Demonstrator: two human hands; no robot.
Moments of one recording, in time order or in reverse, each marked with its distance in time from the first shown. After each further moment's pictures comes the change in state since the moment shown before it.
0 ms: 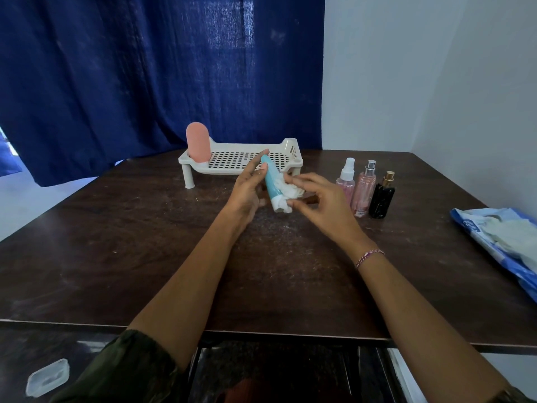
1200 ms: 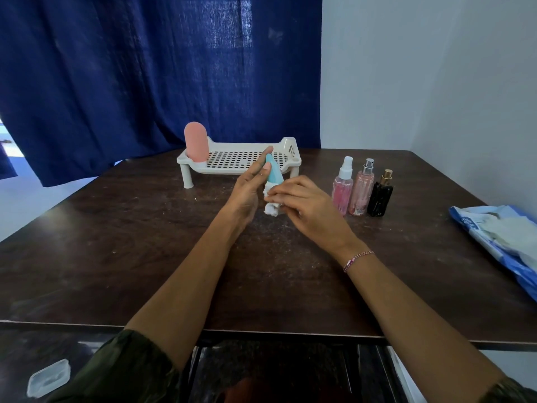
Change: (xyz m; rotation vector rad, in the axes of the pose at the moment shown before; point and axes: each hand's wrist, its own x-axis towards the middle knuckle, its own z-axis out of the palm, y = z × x) left_hand -0.001 -0.001 0.001 -0.002 -0.095 0.071; right_hand -0.004 -0.019 0.009 -0.387 0.022 -0.405
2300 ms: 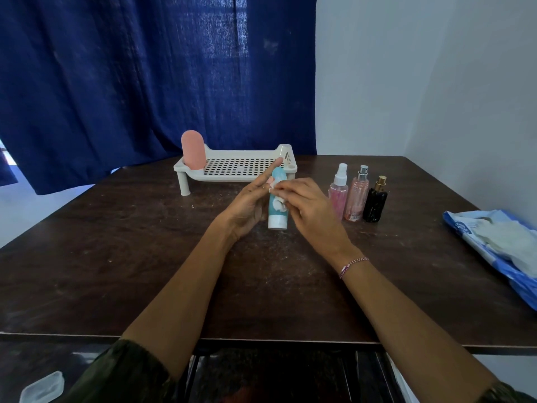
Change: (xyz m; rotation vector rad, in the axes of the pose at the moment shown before) left_hand -0.010 0.006 0.004 -0.033 -0.257 -0.144; right_hand -0.002 0.002 -0.001 -0.045 0.083 0.140
